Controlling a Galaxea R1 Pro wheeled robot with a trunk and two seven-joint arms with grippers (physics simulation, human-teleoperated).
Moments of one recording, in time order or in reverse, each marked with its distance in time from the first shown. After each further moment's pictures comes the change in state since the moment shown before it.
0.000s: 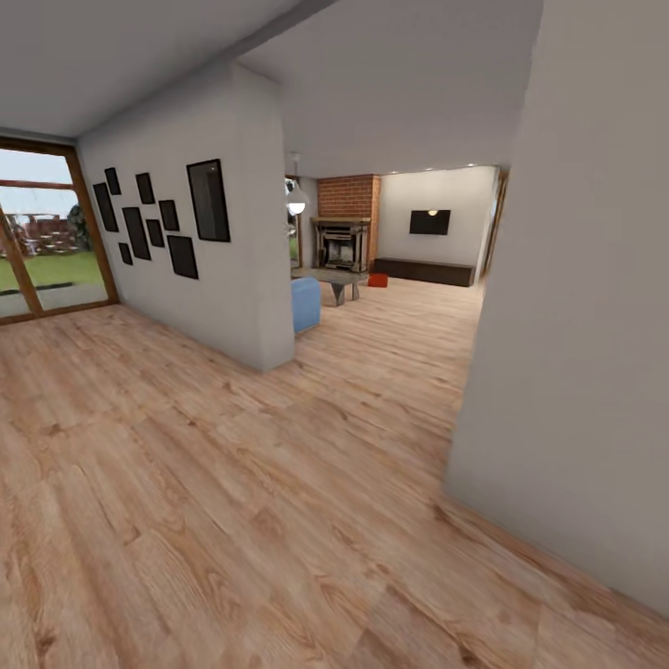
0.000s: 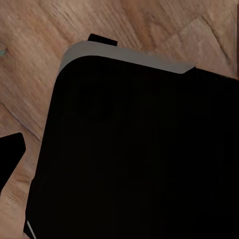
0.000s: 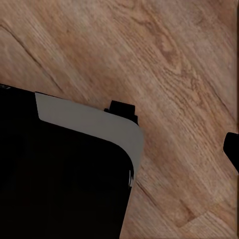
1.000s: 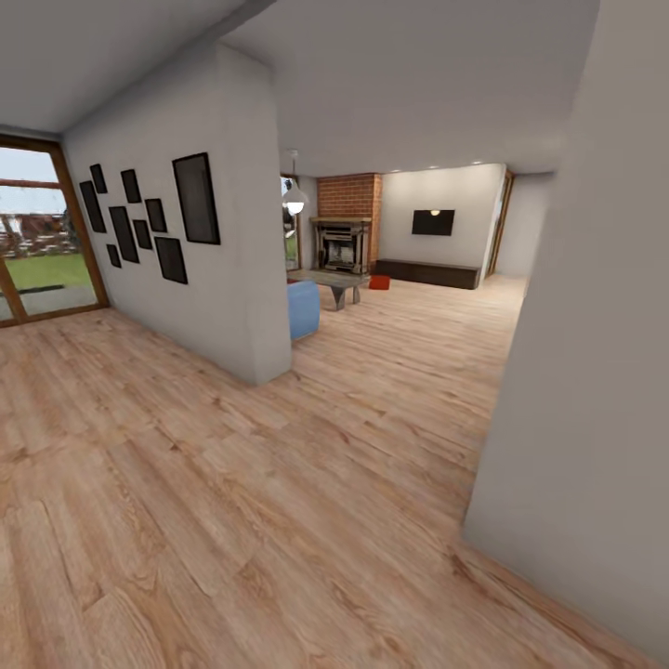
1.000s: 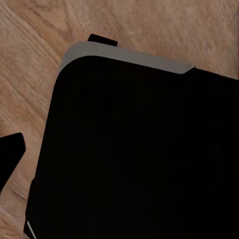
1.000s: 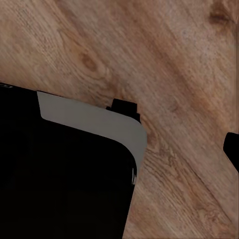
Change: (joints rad) left arm 0.000 0.000 0.000 0.000 0.000 -0.001 0.000; right arm 0.000 0.003 -0.006 0.000 -0.005 0.011 0.002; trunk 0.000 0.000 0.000
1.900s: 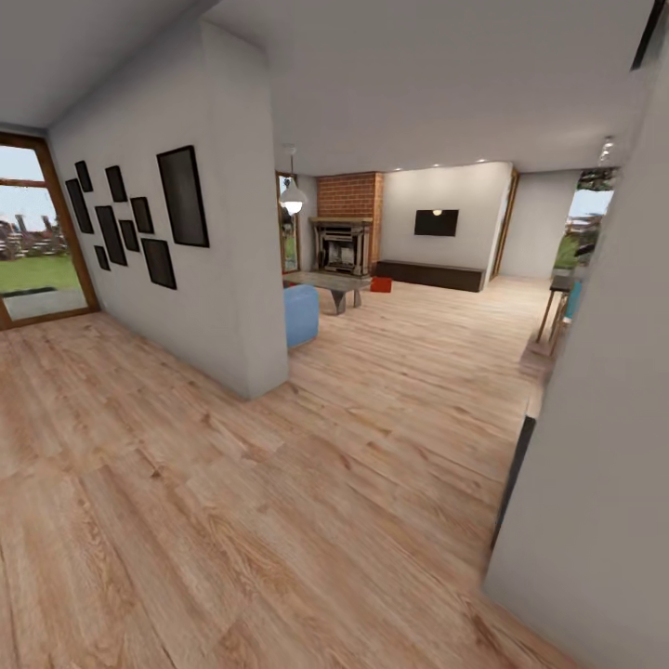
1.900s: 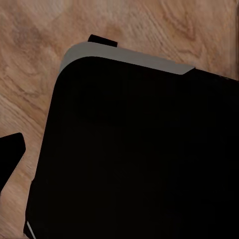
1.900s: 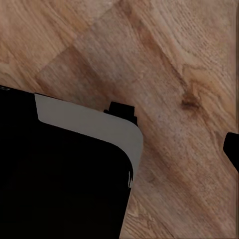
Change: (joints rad) left arm 0.000 0.000 0.001 0.000 -0.001 -0.002 0.000; right arm 0.000 -0.004 0.004 0.000 0.005 -0.015 -0.002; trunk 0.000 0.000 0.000
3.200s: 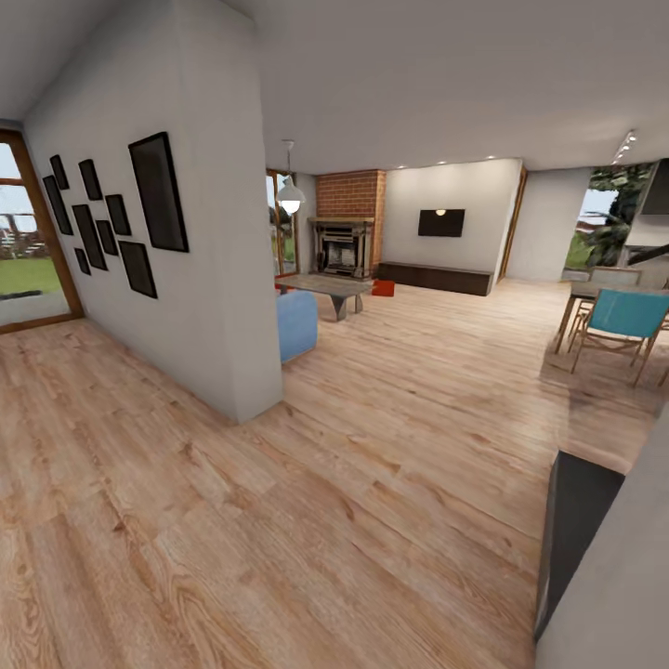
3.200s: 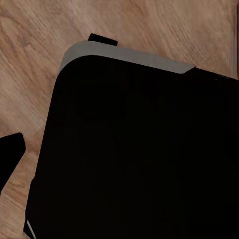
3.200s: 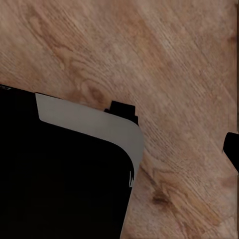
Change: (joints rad) left arm 0.000 0.000 0.000 0.001 0.001 0.001 0.000; right arm 0.000 0.001 0.000 0.000 0.001 0.003 0.000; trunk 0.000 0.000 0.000
